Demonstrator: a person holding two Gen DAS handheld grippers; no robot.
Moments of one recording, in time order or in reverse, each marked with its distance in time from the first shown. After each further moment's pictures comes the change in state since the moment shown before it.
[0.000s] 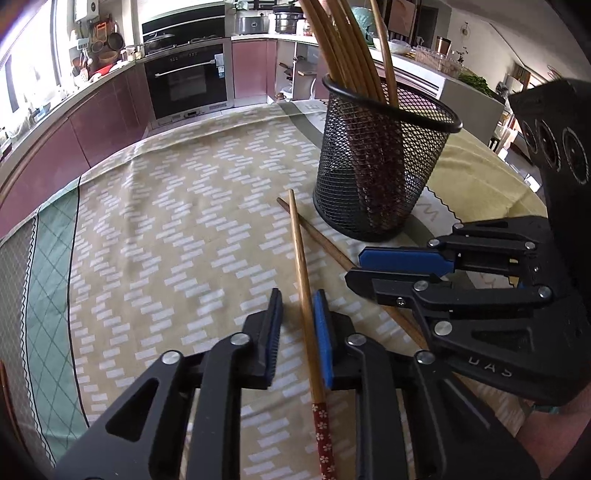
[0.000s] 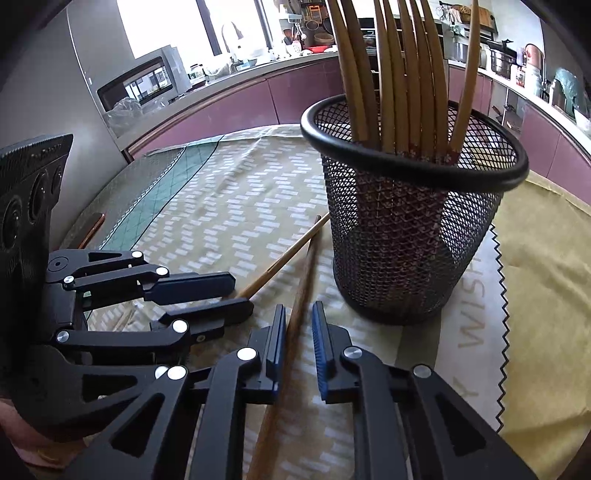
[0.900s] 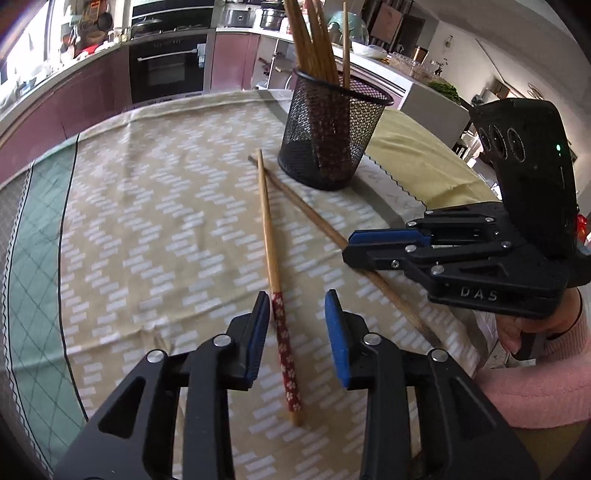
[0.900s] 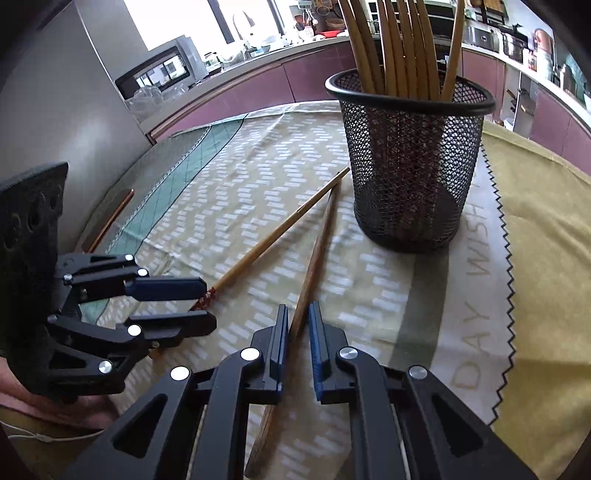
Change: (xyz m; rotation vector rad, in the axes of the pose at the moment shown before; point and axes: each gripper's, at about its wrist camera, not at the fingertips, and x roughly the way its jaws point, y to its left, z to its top) left arm -0.043 -0.001 -0.050 -0.040 0.006 -0.158; right arm -0.025 0.008 -0.030 -0.011 0.066 0.063
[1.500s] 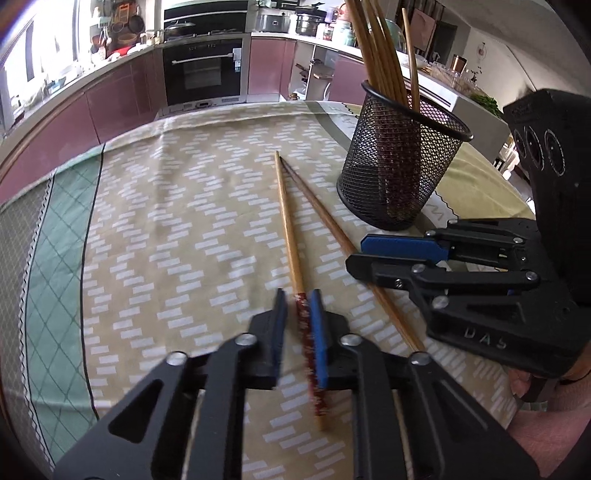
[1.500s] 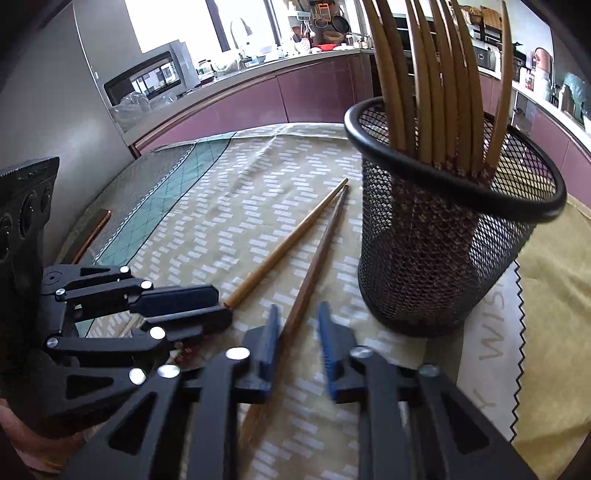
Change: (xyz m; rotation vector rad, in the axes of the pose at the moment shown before) left arm 0.023 0.026 0.032 -0.059 -0.021 0.135; right arm 0.032 0.007 0.040 -0.001 -0.052 -0.033
